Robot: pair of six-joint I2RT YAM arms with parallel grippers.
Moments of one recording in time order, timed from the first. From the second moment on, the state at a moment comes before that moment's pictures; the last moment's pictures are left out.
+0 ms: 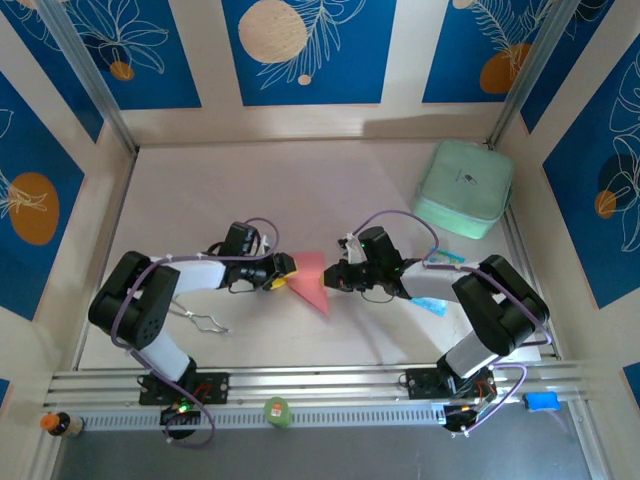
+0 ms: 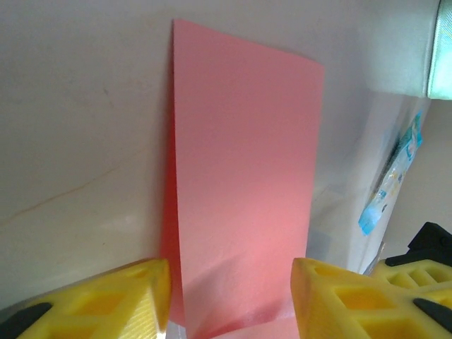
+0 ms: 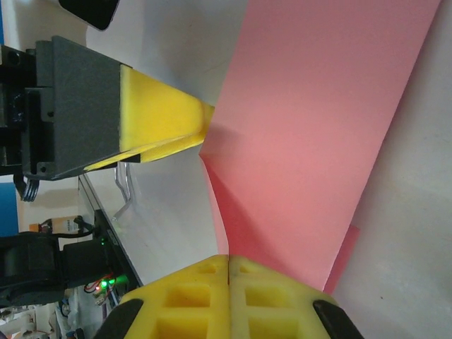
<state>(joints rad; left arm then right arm) -0.44 1.63 0.67 0.06 0.62 -0.92 0.60 1.55 0.60 0.20 -0.64 0.77</state>
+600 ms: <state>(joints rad) -0.44 1.66 0.66 0.14 0.63 -0.97 0.60 1.55 0.59 0.18 -0.63 0.76</state>
